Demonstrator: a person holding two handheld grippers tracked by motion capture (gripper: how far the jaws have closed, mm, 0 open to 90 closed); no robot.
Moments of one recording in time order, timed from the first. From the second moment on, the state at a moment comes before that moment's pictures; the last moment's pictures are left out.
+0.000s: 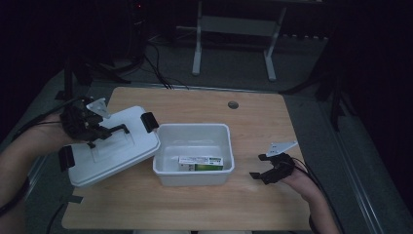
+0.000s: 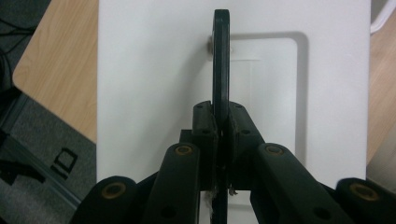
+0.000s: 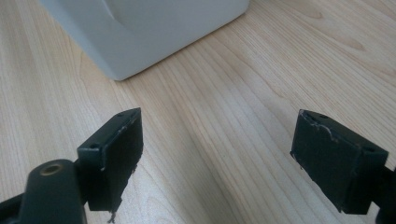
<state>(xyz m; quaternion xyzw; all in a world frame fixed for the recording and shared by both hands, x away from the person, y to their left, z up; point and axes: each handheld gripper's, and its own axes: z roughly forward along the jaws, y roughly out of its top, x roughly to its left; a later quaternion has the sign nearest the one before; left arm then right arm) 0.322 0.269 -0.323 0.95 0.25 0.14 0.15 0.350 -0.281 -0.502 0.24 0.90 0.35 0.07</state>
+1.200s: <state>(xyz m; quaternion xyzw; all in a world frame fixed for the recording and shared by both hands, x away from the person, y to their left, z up) 0.335 0.183 -0.316 0.96 0.17 0.13 0.15 0.339 -0.280 -0.503 0.24 0.90 0.35 0.07</state>
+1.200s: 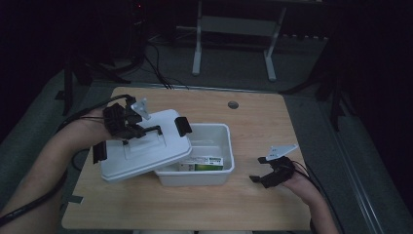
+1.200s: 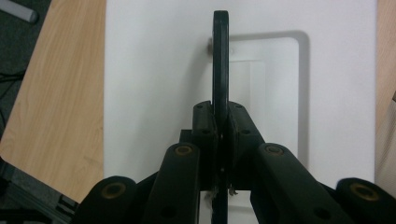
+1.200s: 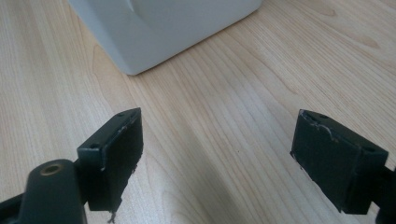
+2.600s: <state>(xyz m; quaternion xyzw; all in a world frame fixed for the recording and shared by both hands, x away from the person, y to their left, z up) 0.353 0.075 -0.329 0.98 0.07 0.11 0.15 0.336 -0.290 -0.502 0.24 0.90 0.36 0.07</state>
